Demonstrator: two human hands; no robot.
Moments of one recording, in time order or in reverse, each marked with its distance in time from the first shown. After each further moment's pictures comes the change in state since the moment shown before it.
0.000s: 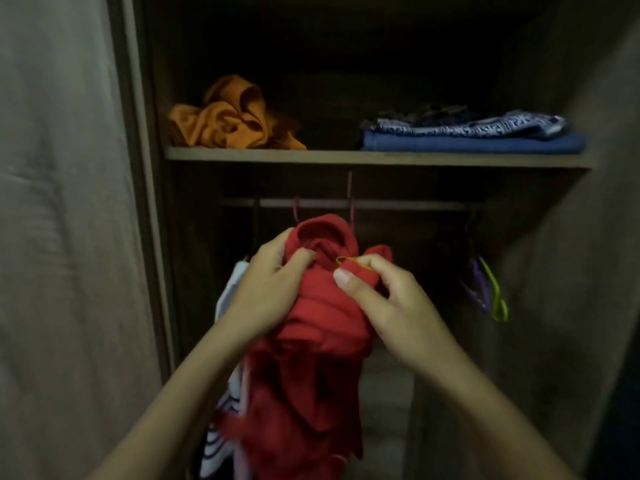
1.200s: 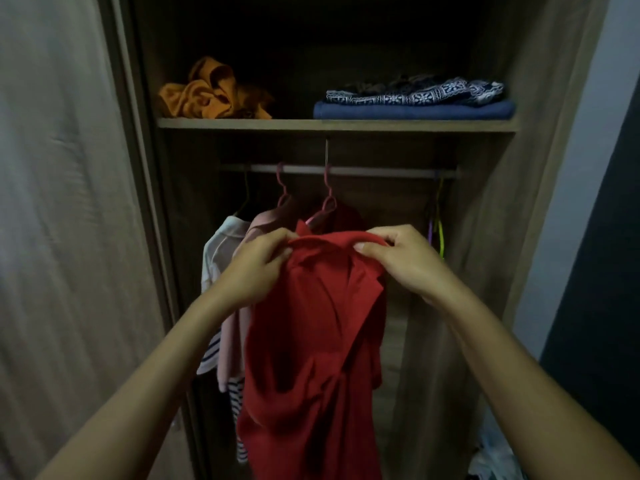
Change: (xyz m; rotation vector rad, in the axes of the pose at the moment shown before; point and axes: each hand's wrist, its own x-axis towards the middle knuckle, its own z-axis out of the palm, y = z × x) left_hand -0.052 0.019 0.072 0.593 -0.078 0.012; right_hand -0.011 0.075 -0.122 -0.118 -0.137 0.000
